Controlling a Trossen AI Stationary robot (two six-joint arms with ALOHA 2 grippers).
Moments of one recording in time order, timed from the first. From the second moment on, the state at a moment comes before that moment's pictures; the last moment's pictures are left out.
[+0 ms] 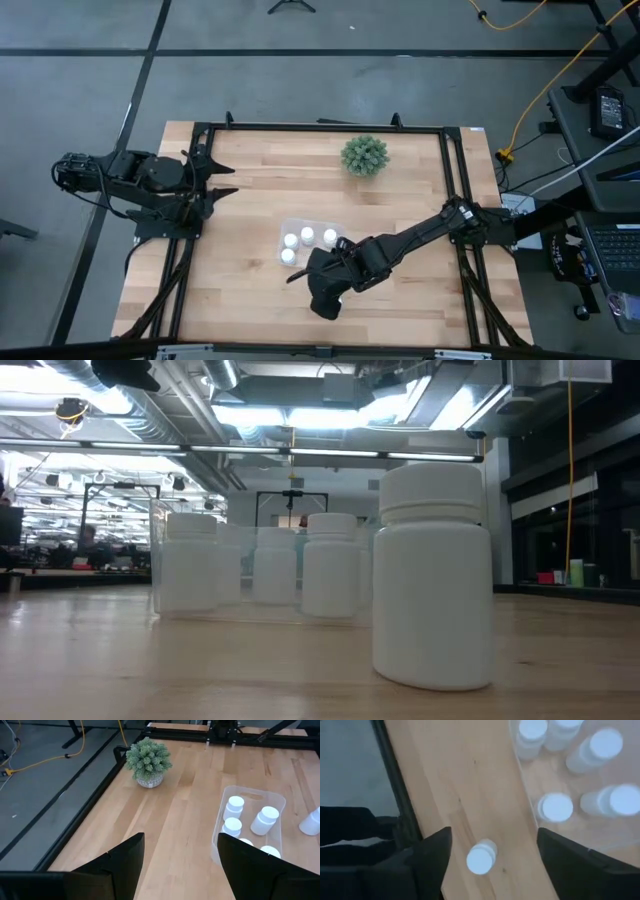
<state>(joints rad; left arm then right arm) -0.18 0.59 0.92 -0.89 -0.44 -0.22 0.47 2.16 2.22 -1.20 0.16 0.83</state>
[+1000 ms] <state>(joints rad) -0.18 0.59 0.92 -0.91 -0.41 -0.23 0.49 2.23 2.19 -1.26 0.01 1.36</state>
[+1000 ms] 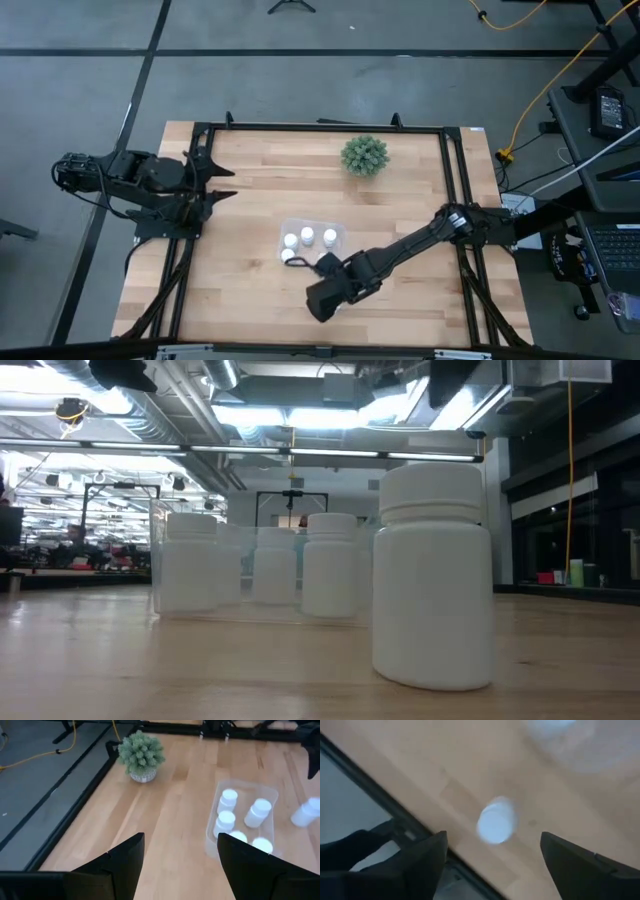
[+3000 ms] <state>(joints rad) -0.18 0.59 0.92 -1.00 -0.43 -0.32 0.50 2.39 2.24 -1.21 -0.07 1.21</state>
